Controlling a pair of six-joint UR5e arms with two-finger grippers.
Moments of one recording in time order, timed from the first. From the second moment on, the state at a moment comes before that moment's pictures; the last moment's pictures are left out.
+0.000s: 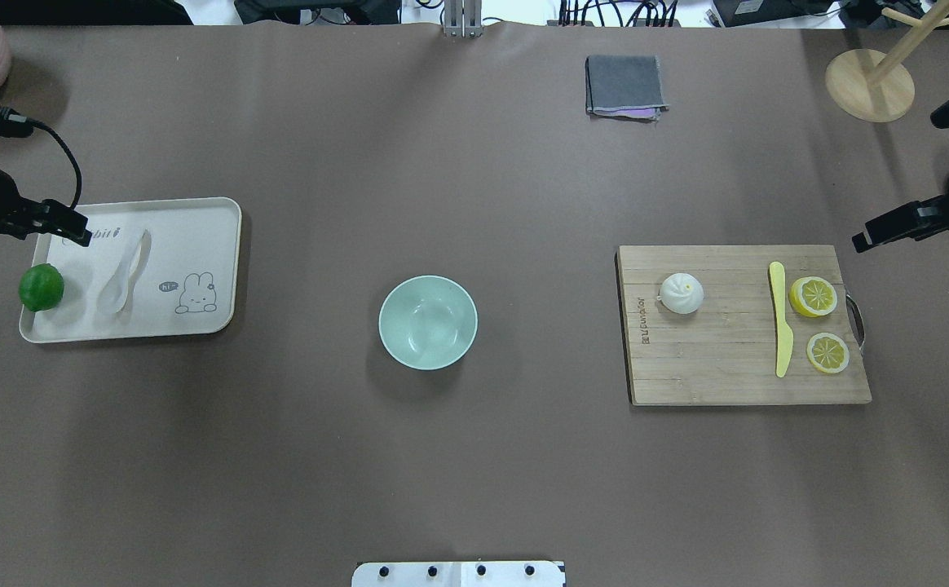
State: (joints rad) left arm -1.03 -1.71 -1.63 -1.96 -2.19 -0.63; right arm 1.09 -1.56 1.88 -1.27 2.30 0.51
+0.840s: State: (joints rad) left arm -0.92 -1.81 -1.52 -1.96 -2.16 -0.63; right arm 0.95 -1.49 1.88 -1.26 2.25 0.57
